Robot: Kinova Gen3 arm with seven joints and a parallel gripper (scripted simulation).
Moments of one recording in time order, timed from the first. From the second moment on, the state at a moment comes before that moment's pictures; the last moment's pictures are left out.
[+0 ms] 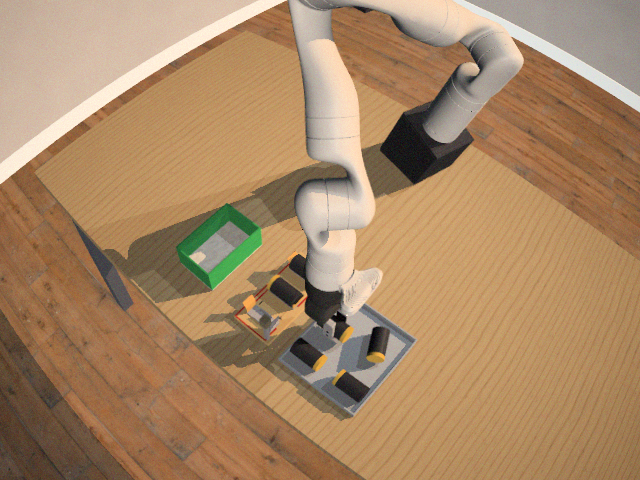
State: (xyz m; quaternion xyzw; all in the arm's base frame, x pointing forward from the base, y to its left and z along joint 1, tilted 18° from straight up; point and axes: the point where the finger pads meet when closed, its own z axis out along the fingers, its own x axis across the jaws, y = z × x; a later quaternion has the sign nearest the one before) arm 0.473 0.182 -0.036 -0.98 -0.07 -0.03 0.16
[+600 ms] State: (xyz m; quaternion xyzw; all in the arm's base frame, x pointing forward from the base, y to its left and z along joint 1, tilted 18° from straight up) arm 0.474 0.168 -0.004 -0.98 -0.07 -0.03 0.16
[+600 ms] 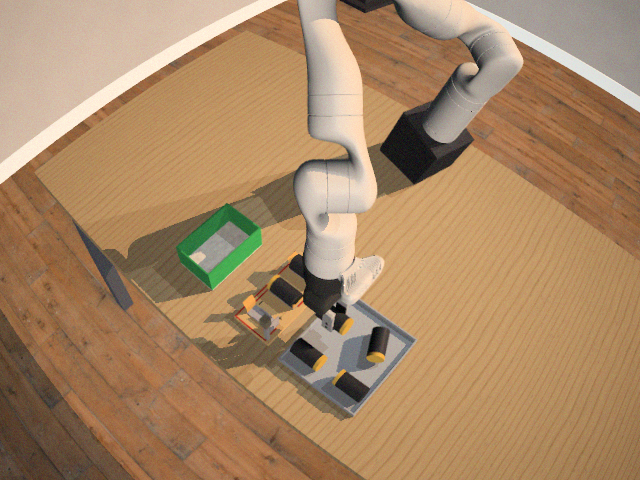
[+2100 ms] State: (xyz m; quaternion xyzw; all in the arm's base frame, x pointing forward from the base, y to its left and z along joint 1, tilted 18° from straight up) arm 0.524 0.071 0.059 -0.98 -0.08 -0.03 0.15
